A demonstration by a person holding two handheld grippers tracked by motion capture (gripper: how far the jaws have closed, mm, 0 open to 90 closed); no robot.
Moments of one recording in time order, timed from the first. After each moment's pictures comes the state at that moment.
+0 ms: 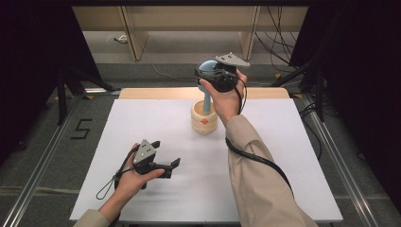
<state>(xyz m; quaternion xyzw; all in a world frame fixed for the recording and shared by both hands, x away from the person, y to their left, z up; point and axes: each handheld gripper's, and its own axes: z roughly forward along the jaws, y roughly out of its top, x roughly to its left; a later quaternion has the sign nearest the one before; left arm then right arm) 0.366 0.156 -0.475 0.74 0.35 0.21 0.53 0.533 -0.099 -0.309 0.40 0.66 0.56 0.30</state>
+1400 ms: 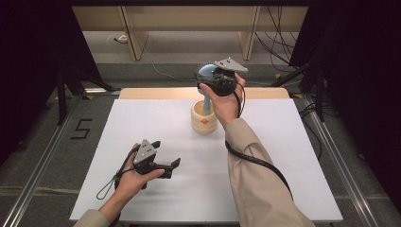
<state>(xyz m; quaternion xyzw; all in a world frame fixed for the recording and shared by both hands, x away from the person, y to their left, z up) 0.367 0.155 -0.475 0.74 0.35 0.21 0.53 0.535 -0.098 -0.325 0.40 0.66 0.56 0.30</state>
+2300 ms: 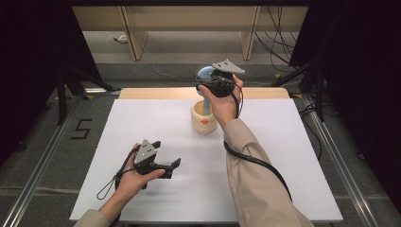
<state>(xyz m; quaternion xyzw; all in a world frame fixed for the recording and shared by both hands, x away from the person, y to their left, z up) 0.366 0.155 -0.475 0.74 0.35 0.21 0.53 0.541 -0.094 -0.335 0.40 0.67 0.55 0.31</state>
